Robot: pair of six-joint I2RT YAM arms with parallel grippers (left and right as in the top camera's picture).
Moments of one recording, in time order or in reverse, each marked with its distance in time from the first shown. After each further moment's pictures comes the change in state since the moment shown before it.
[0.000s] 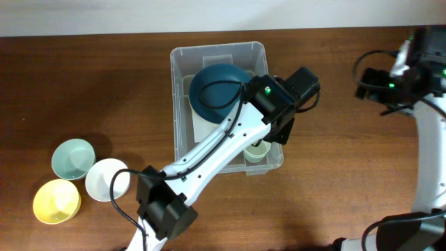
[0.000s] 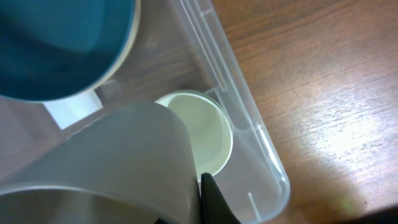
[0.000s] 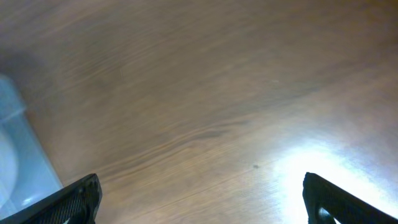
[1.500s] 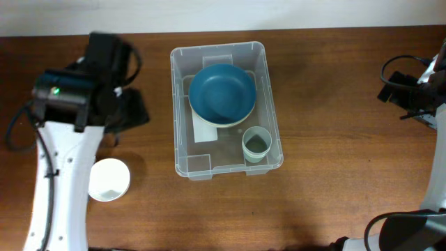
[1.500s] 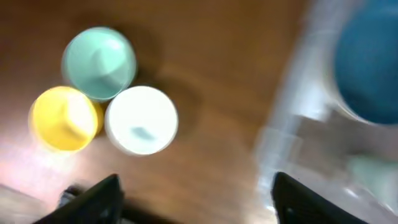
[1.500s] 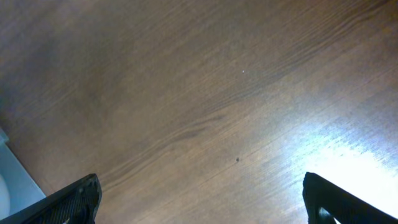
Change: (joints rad) left arm 0.726 -0.586 -0.333 -0.198 -0.100 -0.047; right arm -0.111 0.000 0.000 -0.014 -0.016 0.040
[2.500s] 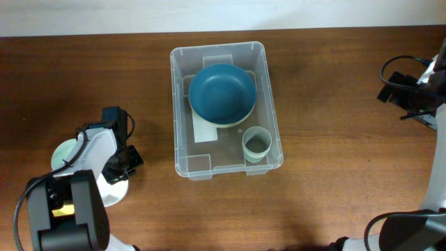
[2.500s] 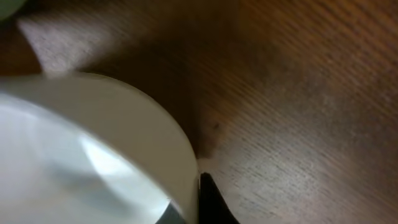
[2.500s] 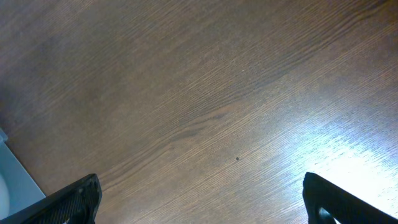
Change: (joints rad) left arm 0.256 0.185 -0.938 0.754 0.061 0.045; right arm 0.000 0.001 0.000 -0.002 0.000 0.000
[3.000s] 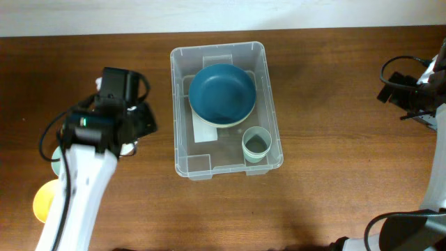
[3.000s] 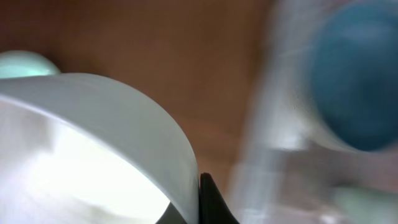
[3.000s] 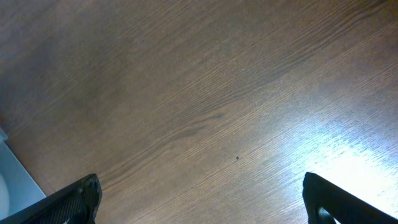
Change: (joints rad) left arm -0.303 -0.381 0.446 -0.209 0.001 -0.014; right arm 0.000 0.000 0.000 -0.003 0.000 0.000
